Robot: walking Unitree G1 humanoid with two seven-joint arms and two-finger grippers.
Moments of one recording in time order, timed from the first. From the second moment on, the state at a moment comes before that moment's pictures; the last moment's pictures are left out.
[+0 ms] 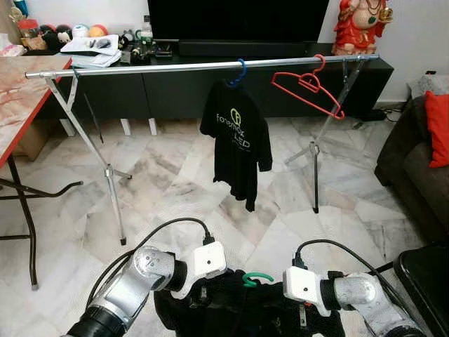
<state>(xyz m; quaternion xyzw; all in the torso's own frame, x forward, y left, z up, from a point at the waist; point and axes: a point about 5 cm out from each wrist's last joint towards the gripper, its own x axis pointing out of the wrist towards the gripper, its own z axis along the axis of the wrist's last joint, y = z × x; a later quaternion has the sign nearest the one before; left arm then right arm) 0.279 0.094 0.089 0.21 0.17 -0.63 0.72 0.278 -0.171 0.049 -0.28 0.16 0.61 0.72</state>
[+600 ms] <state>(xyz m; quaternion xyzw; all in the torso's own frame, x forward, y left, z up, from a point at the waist) 0.282 0.089 0.088 0.20 0.17 -0.64 0.72 0.282 -0.159 0.054 -0.26 0.15 0.63 0.72</state>
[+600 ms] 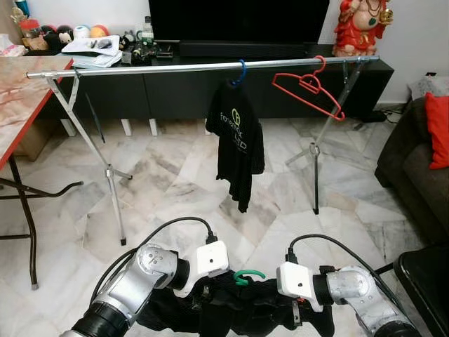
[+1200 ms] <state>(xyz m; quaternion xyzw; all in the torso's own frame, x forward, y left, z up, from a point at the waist) 0.282 0.087 0.086 0.19 0.17 -0.64 0.72 0.284 -0.161 0.053 -0.25 0.15 0.62 0.73</state>
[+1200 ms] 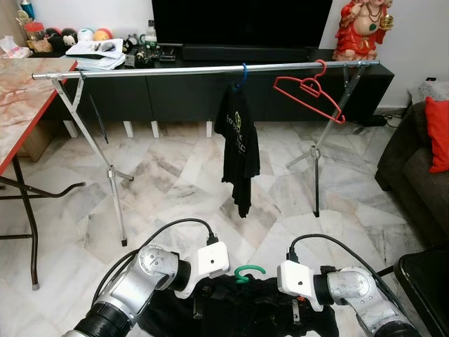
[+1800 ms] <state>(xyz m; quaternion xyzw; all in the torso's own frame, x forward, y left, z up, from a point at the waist) 0.282 0.087 0.086 0.19 0.17 -0.64 0.72 0.286 -0.161 0.055 -0.24 0.15 0.61 0.74</state>
